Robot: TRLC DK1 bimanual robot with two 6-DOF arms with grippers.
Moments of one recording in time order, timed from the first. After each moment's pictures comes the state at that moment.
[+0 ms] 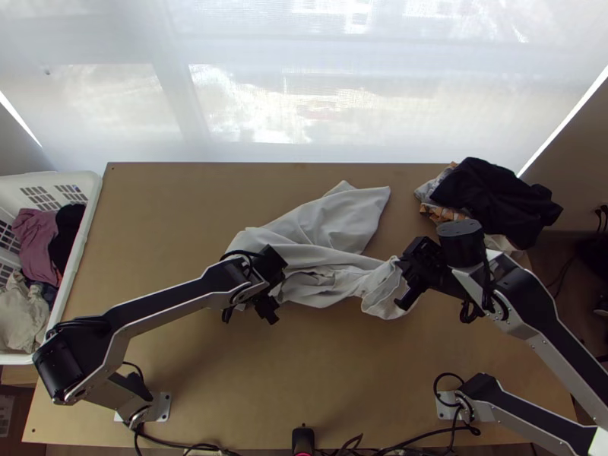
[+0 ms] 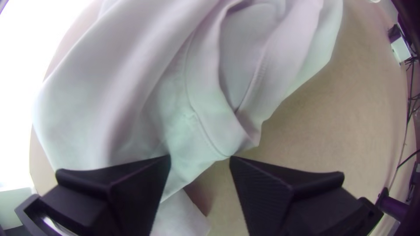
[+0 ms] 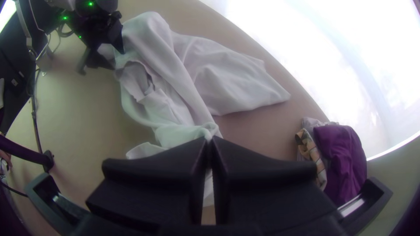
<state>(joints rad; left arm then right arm) -0.81 1.66 1.10 -0.65 -0.16 0.14 0.55 1.05 1.06 -0.81 -0.03 -0.35</state>
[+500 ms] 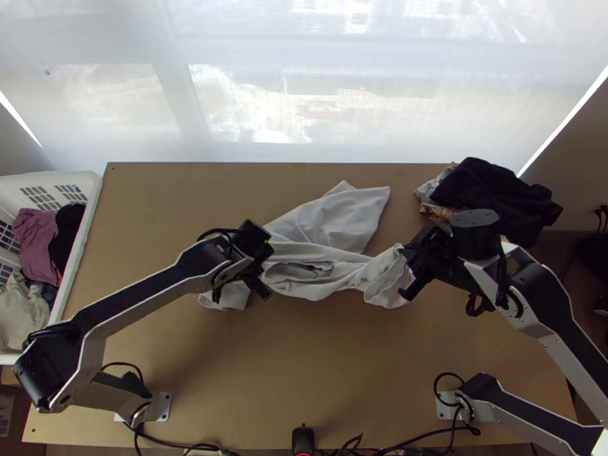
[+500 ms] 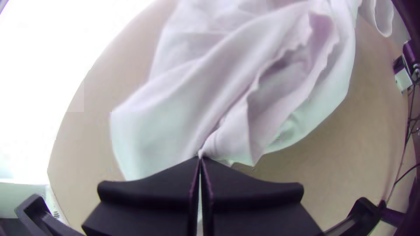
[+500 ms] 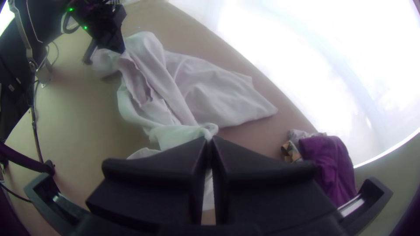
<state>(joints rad) -0.70 1.58 1.19 -0.66 -0.19 0.21 0.53 1.06 1.16 -0.83 -0.02 -0.36</state>
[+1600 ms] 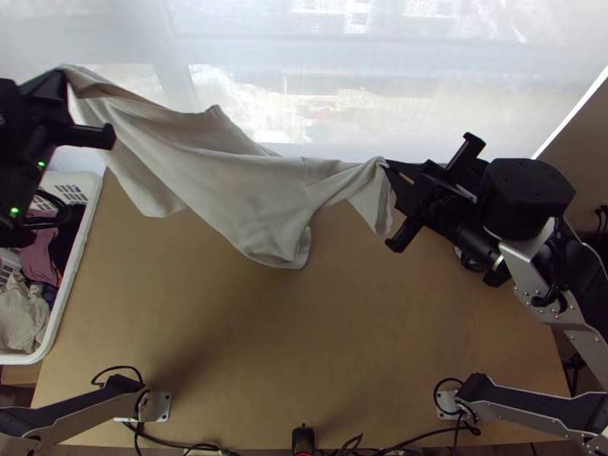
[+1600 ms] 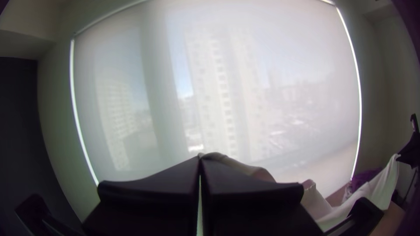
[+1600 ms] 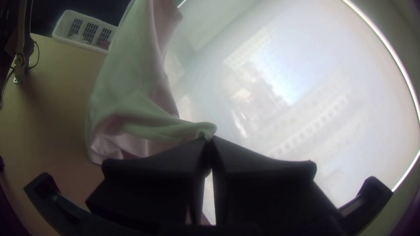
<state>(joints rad) -0.28 1.23 1.98 -0.59 -0.32 0.21 0.78 1.23 1.69 -0.63 0.21 -0.77</state>
